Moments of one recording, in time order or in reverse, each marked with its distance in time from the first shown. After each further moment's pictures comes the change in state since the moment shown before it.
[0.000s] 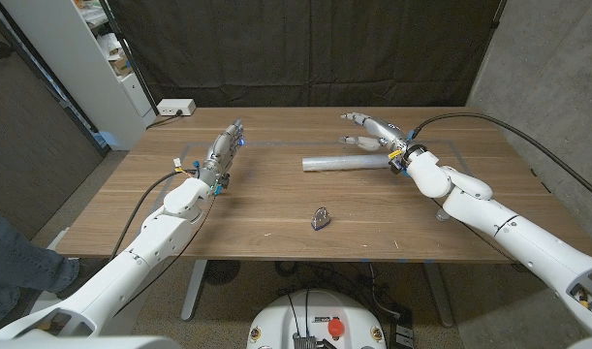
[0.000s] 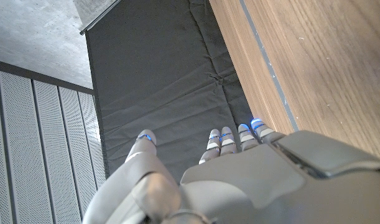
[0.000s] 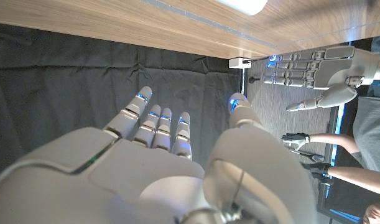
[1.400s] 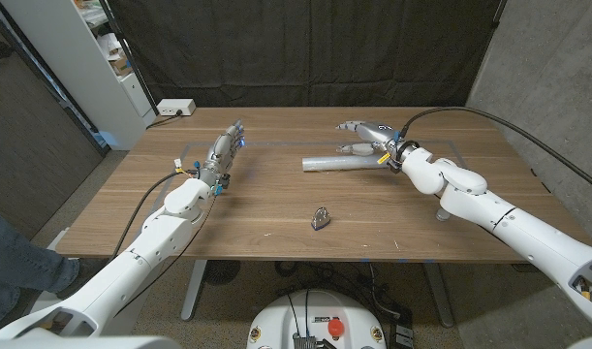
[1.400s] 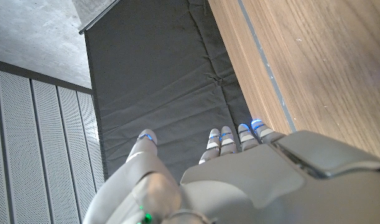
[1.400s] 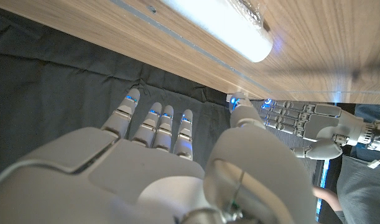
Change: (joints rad) left arm -0.006 -0.004 0.004 0.013 -0.002 -0.001 -0.005; left_hand -0.001 0.009 0.000 -0.008 -0.004 0.004 0.004 0.000 0.000 0.011 0.000 0.000 0.000 0.005 -0.005 0.000 0.000 0.000 0.000 -0.012 0.000; right arm 0.052 -0.032 -0.070 -0.048 -0.170 -0.124 0.101; right_hand 0.011 -0.011 0.005 0.005 -0.010 0.030 -0.028 0.003 0.000 0.024 -0.019 0.000 0.005 0.014 0.030 -0.005 -0.002 -0.073 0.171 -0.023 -0.002
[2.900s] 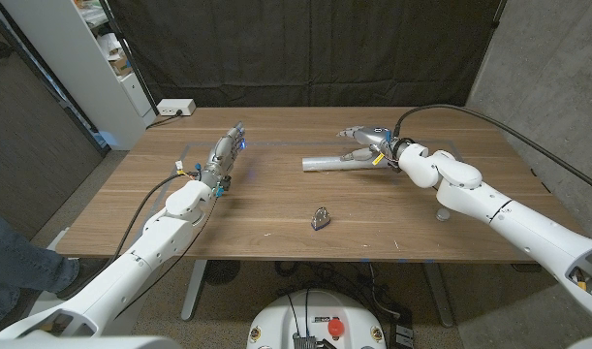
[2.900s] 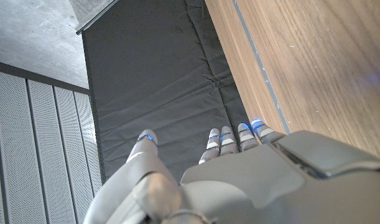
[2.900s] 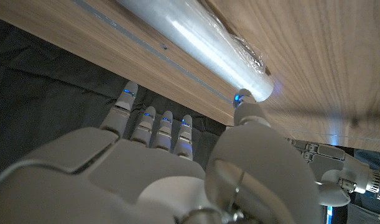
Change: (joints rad) left arm 0.009 -0.003 0.003 -0.007 0.002 0.007 0.009; left_hand -0.004 0.004 0.000 0.000 -0.004 0.009 -0.002 0.000 0.000 0.000 0.000 0.000 0.000 0.005 0.005 0.000 0.000 0.004 0.004 -0.008 0.000; right arm 0.048 -0.006 -0.043 -0.020 -0.087 -0.095 0.176; right_hand 0.031 -0.042 0.011 -0.011 0.001 -0.075 -0.021 -0.023 0.000 -0.080 0.002 -0.017 0.000 -0.075 0.089 -0.022 -0.005 0.095 0.034 0.027 0.007
